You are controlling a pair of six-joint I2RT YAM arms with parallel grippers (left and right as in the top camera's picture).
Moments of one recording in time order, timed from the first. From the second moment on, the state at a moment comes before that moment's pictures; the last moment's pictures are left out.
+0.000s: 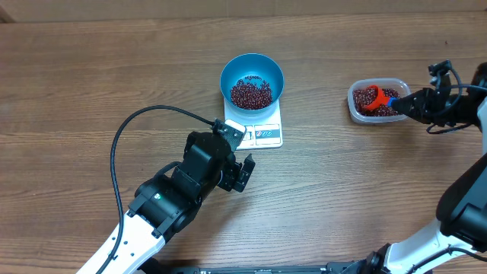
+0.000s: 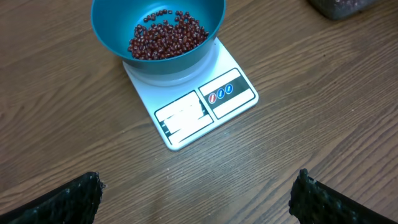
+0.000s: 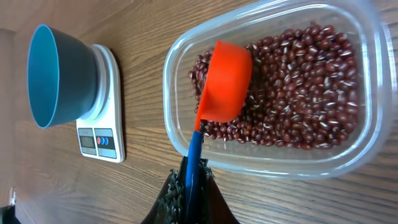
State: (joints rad) left arm -0.67 1.07 0.88 -0.58 -0.15 -0.12; right arm -0.51 1.88 1.50 -1.06 -0.75 -0.34
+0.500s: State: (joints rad) left arm -0.67 1.07 0.88 -0.58 -0.15 -0.12; right arm -0.53 1.88 1.50 -1.09 -0.77 -0.38
